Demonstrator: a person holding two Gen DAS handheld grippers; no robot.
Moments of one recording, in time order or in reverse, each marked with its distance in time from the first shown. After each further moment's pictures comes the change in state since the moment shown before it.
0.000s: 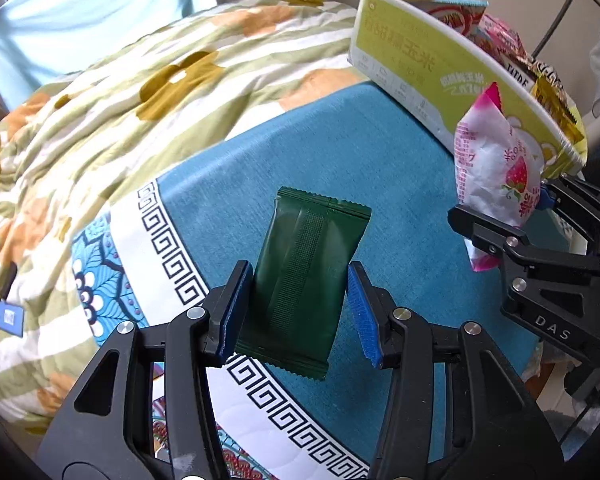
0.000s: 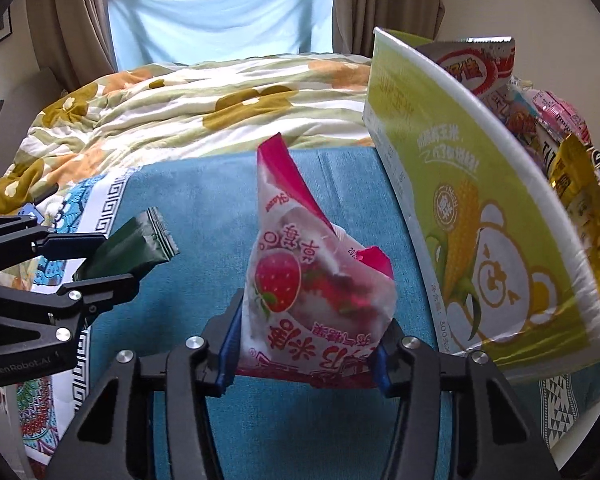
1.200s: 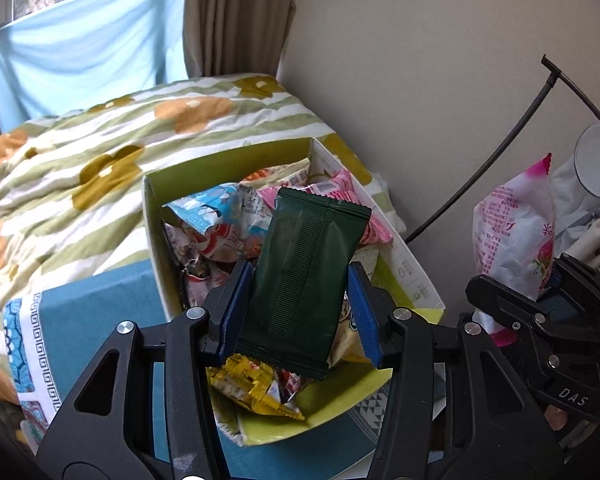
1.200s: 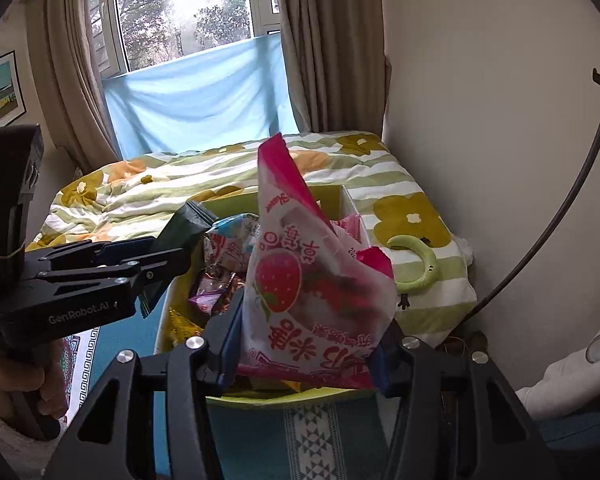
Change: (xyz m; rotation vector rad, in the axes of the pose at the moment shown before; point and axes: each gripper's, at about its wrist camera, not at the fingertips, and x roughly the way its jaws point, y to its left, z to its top) left arm -0.046 -0.273 0.196 -0.158 -0.222 -0.072; right arm -0.181 -0.279 0.068 0.039 -0.195 0.081
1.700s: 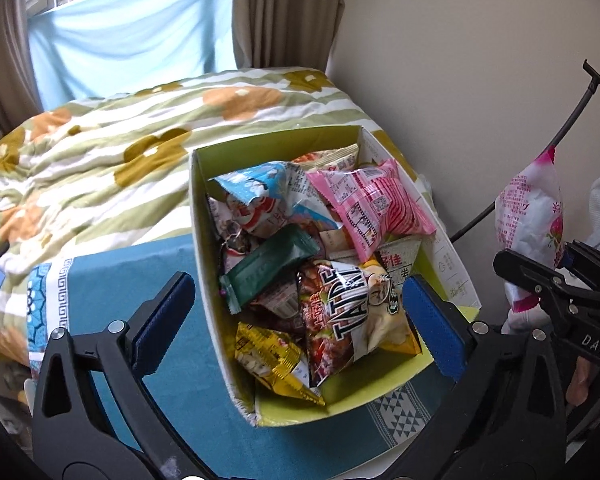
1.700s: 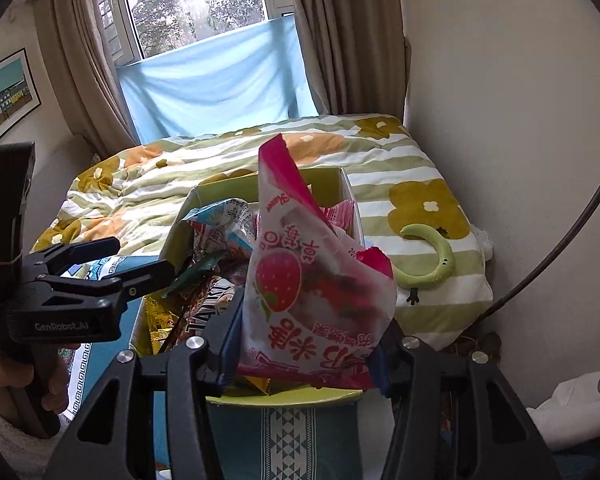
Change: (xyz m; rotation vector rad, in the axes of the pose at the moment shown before) left arm -0.010 0.015 -0.025 -0.090 -0.001 0.165; right arm 0.027 -0.040 -0.002 -0.016 0.065 0.109
